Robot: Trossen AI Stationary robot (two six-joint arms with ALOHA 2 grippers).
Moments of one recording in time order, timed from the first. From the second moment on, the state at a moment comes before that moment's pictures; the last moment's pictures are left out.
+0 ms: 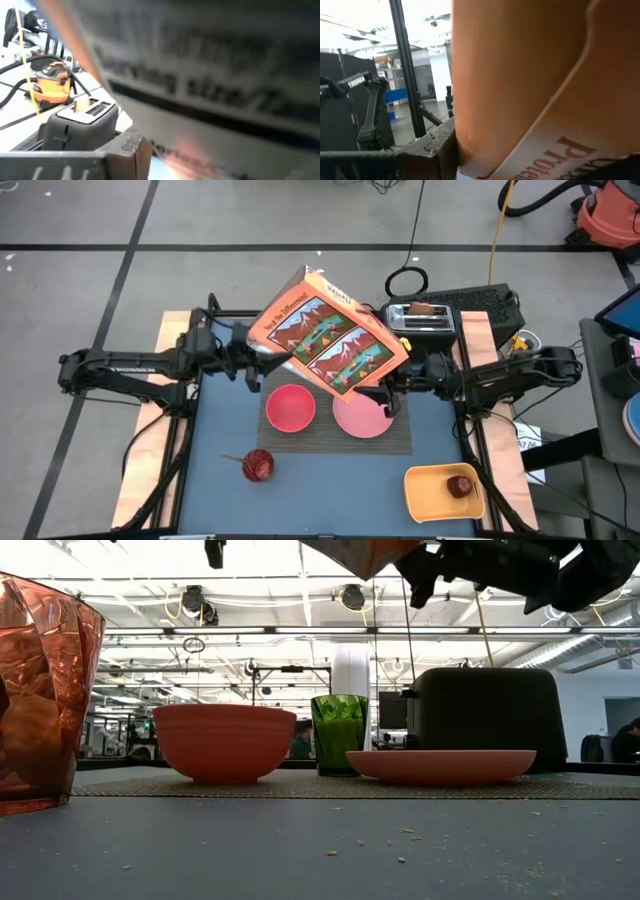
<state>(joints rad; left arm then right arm) 0.10 1.01 0.78 0.35 0.03 -0.27 -0.03 1.22 0.44 1.03 -0.13 0.19</state>
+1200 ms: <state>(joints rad) 0.12 0.79 0.77 -0.56 0.03 -0.19 -0.03 0.81 0.44 0.02 -0.25 0.16</state>
